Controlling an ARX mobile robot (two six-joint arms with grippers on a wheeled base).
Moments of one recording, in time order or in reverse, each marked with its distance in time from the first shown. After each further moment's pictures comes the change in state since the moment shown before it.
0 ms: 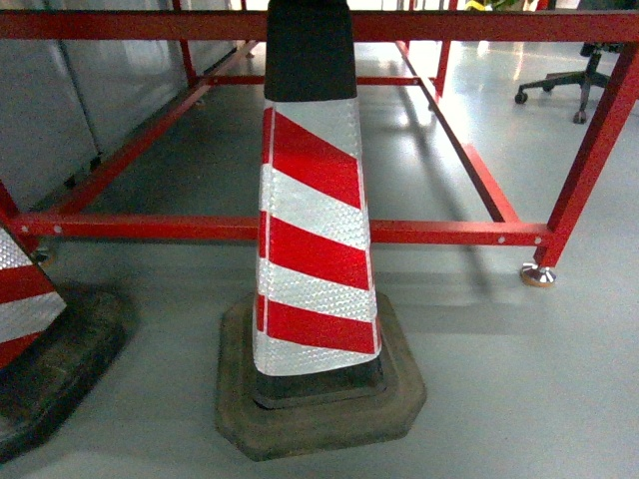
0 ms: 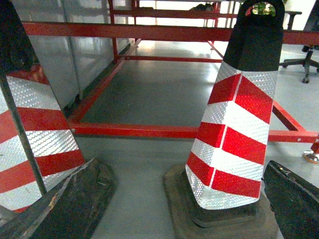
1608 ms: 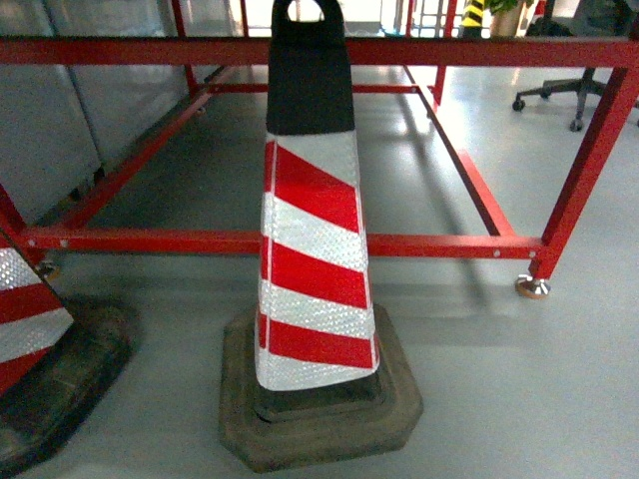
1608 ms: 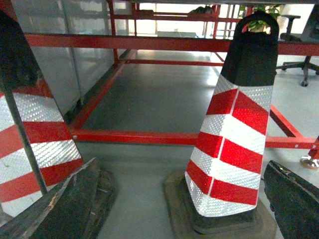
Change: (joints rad) left arm 0.000 0.000 0.000 -0.003 0.000 0.000; right arm 0.000 0.000 0.000 -0.001 0.000 0.000
